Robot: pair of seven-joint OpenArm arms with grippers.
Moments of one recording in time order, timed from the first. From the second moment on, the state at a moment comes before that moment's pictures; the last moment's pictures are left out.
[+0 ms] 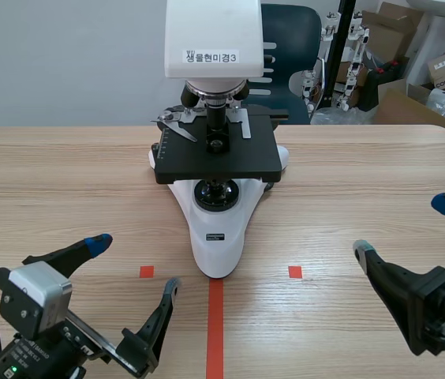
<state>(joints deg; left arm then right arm) 18.3 -14.2 10.3 65.2 9.5 -18.0 -53.7 -45.8 30.7 13.0 115.0 15.5 23.9 4.0</state>
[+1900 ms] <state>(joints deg) 37.4 -22.1 9.9 117.2 8.7 -22.5 -17.4 -45.8 30.7 13.0 115.0 15.5 23.9 3.9</state>
